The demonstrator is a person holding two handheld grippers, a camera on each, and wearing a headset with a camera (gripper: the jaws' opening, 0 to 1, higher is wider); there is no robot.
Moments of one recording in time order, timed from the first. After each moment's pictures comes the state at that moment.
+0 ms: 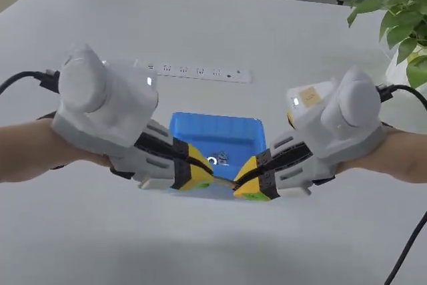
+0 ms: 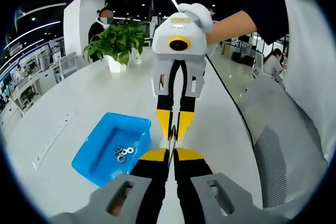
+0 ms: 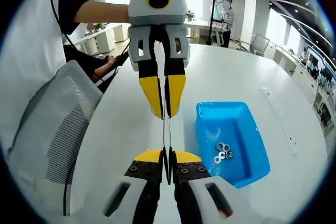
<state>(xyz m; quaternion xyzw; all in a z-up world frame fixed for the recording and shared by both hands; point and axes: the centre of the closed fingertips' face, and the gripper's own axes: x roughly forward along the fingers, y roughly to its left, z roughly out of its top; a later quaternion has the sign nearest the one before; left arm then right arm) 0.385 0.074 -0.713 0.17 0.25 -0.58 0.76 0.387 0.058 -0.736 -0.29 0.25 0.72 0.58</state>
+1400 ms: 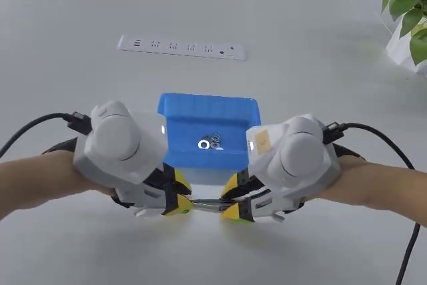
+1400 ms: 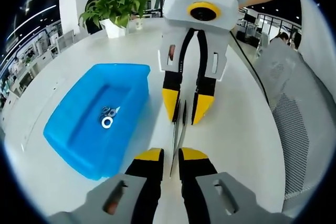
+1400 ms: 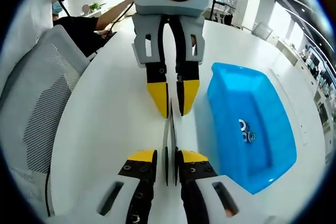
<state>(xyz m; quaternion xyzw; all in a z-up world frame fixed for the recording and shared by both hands) 0.389 0.085 -0.797 0.22 0.32 -0.55 0.74 0.379 0.055 -0.808 -0.36 0.28 0.68 0.57</state>
